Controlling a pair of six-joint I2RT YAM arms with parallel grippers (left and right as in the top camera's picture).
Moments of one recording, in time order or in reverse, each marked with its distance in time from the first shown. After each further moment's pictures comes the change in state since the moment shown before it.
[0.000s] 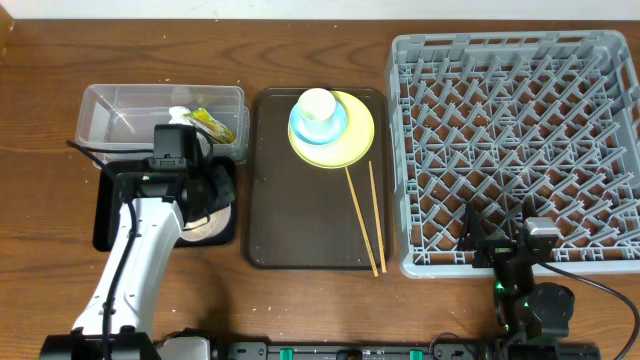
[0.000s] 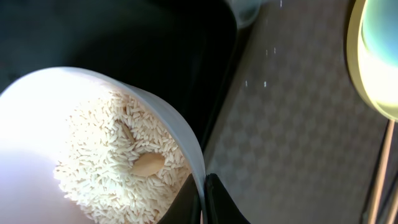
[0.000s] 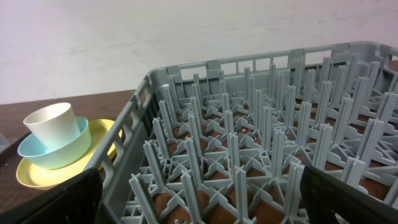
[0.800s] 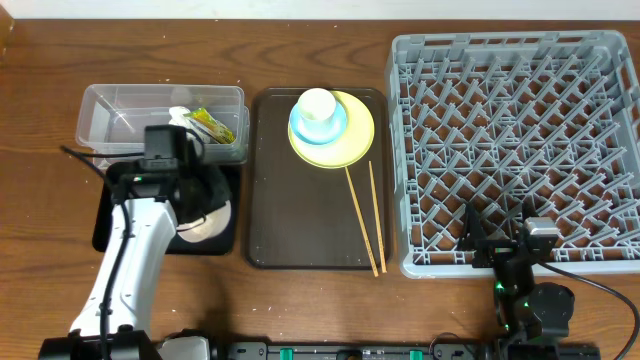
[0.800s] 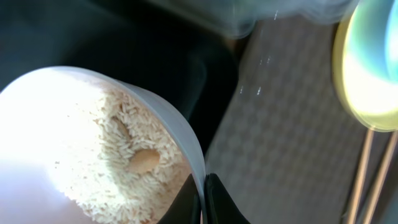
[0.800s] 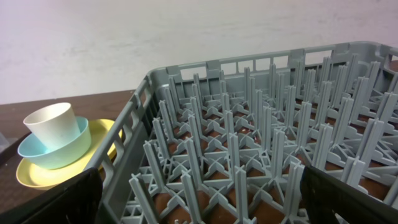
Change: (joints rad) left arm 0.072 -0.002 -0.001 0.032 0.072 0.000; right arm 0.000 0.000 0.000 0.000 0.000 0.000
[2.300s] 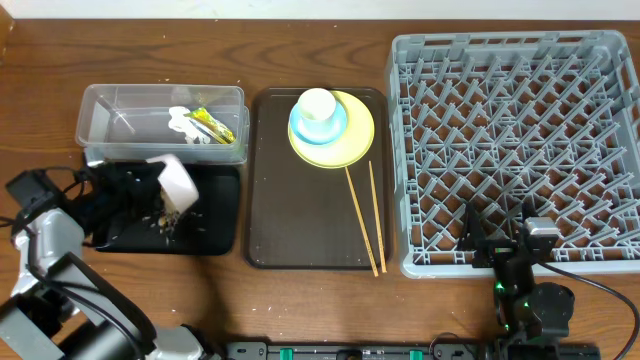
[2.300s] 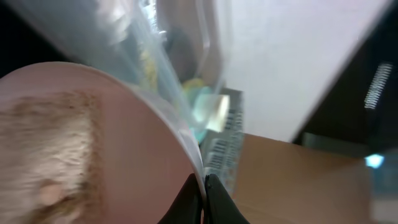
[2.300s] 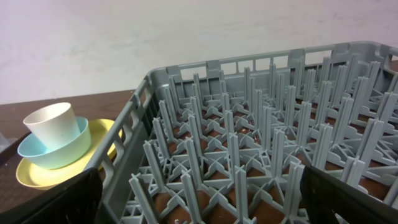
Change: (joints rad) left arm 0.663 0.251 -0.002 0.202 1.025 0.016; right arm 0.000 0.000 0.000 0.000 0.000 0.000
